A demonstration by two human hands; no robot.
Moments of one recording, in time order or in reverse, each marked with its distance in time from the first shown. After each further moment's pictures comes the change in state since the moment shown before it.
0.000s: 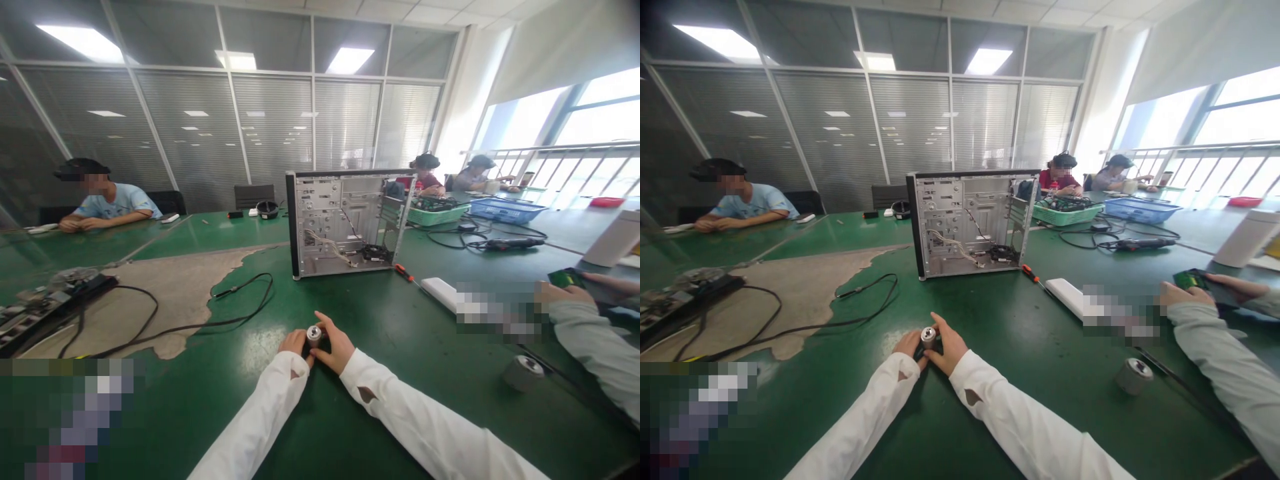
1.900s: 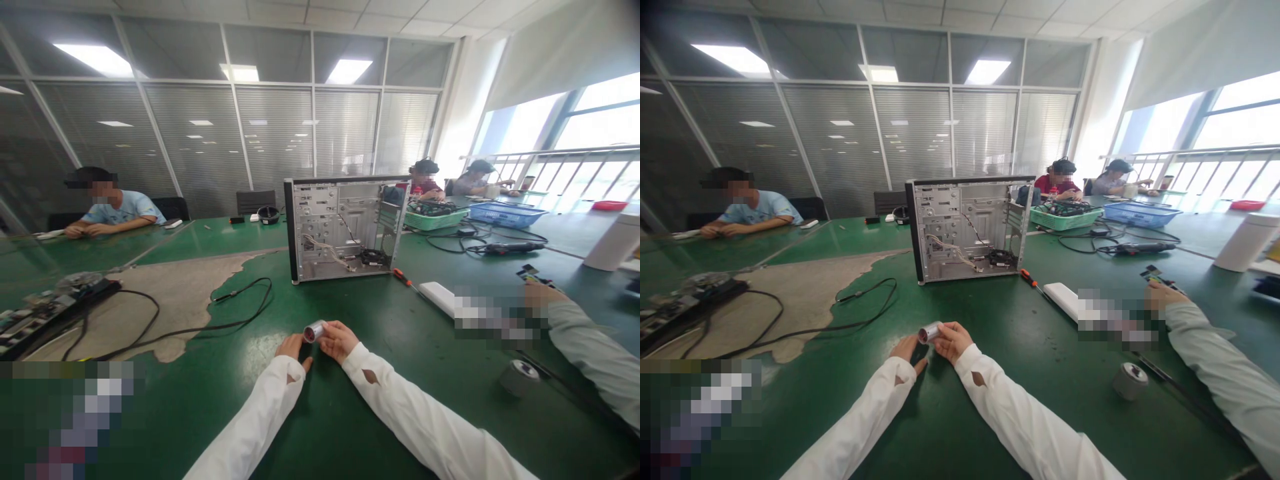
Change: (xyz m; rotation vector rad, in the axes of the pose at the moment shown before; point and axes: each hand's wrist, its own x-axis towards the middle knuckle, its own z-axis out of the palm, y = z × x) left_hand -0.002 0.006 -0.004 0.020 0.037 -0.040; right_hand 0.014 0.003 -0.011 1.371 0.177 0.757
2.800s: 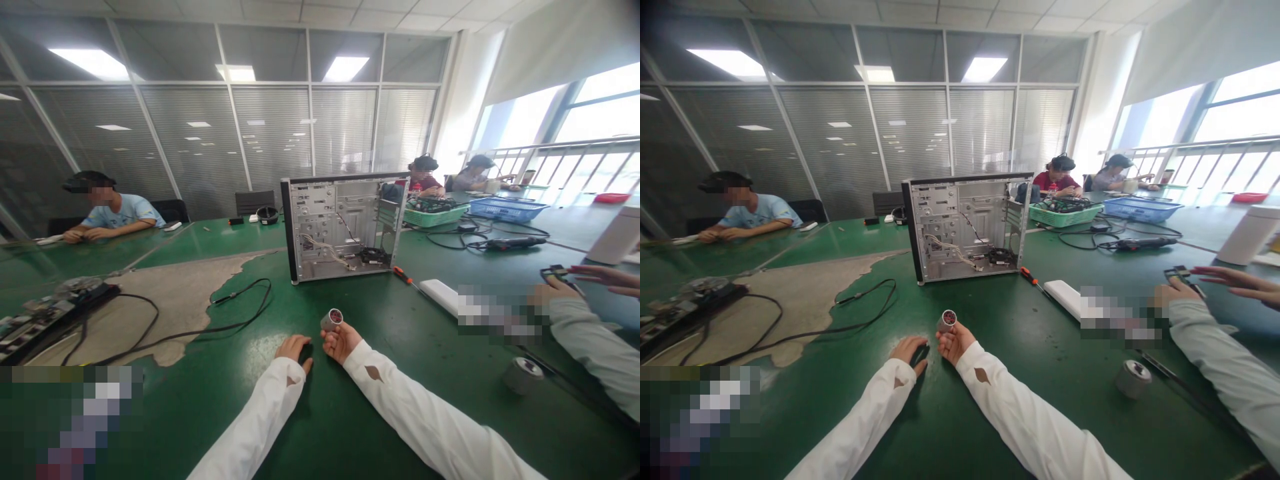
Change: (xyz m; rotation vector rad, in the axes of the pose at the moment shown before) left_hand 0.002 -0.019 0.018 -0.058 0.112 0.181; right_hand 0.006 -0.007 -0.007 0.208 -0.019 0.200
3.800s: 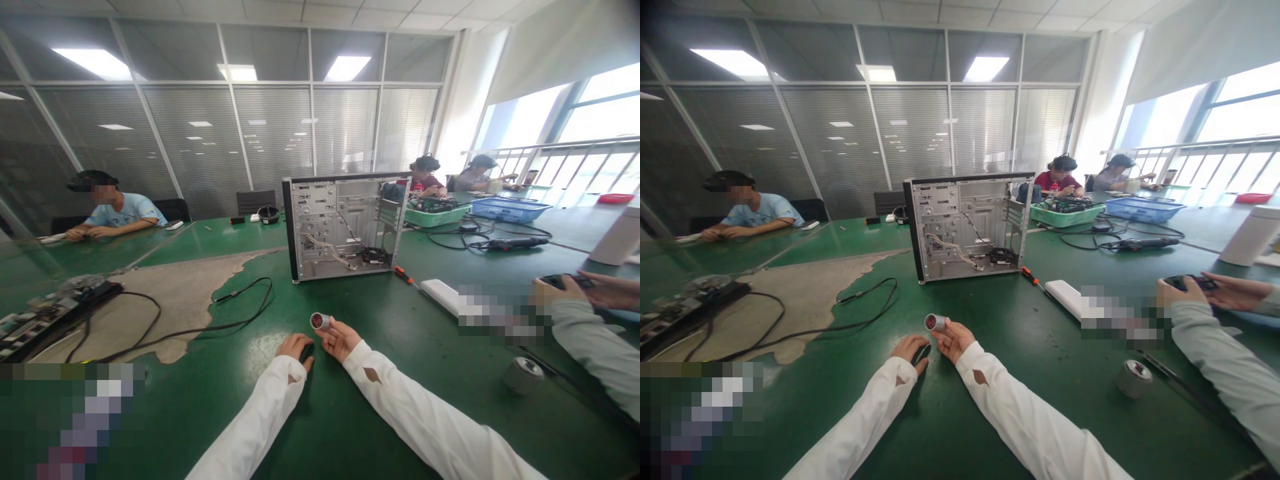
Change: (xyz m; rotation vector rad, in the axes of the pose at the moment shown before) left_hand -0.001 0.005 -0.002 0.018 0.009 -0.009; right_hand 0.001 0.004 -0.001 -0.035 0.001 -0.098
